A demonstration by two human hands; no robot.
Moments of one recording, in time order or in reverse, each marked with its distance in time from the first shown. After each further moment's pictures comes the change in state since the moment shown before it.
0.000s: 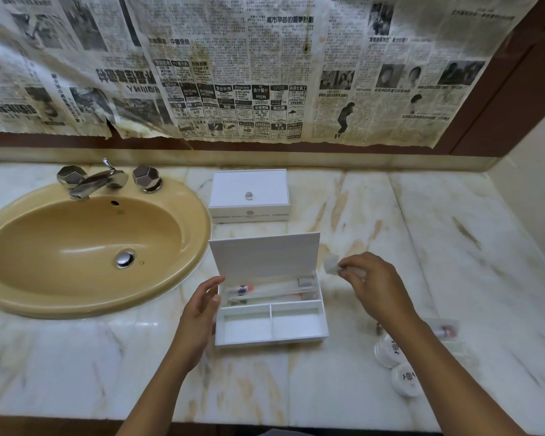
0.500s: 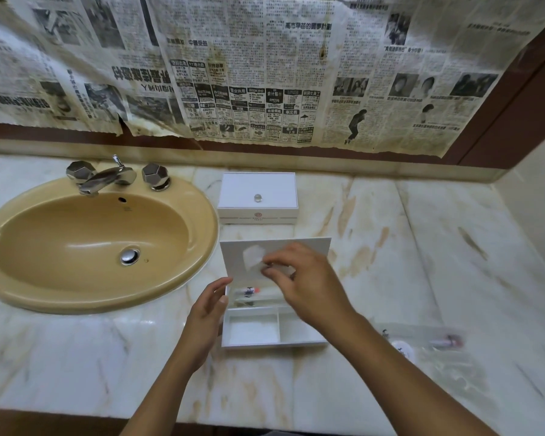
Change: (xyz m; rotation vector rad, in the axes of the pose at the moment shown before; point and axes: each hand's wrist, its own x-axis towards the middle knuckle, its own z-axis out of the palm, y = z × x) left_hand -0.008 0.013 0.004 -0.098 0.003 -0.015; right_hand -0.005 -0.131 0.029 0.258 -0.129 -0.250
